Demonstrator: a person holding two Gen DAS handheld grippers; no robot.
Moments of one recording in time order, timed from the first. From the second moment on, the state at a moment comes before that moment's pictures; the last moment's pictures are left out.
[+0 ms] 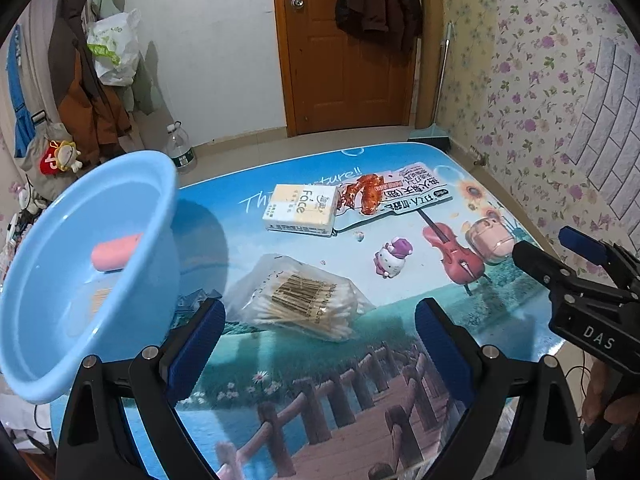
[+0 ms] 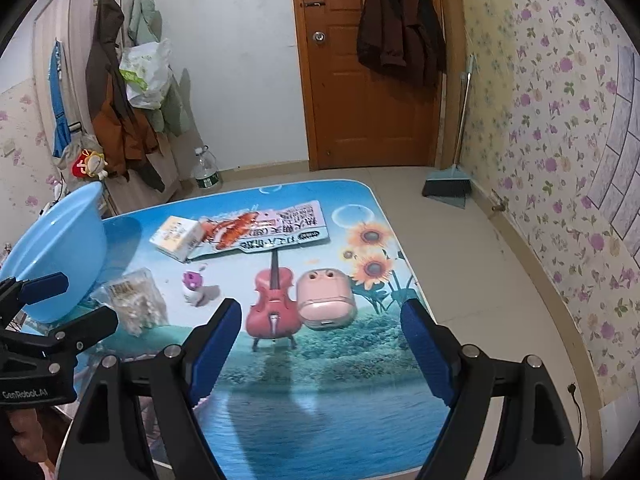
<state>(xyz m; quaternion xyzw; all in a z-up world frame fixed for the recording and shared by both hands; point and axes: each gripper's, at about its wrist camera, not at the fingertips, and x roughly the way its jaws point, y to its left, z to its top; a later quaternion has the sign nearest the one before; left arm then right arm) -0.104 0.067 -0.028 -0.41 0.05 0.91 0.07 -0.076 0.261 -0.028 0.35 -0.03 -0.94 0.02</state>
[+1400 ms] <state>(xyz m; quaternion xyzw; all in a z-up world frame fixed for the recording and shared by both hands) -0.141 0.056 -0.076 -0.44 0.02 0.89 0.07 -0.153 0.250 -0.083 0.42 -0.04 -0.91 0.00</state>
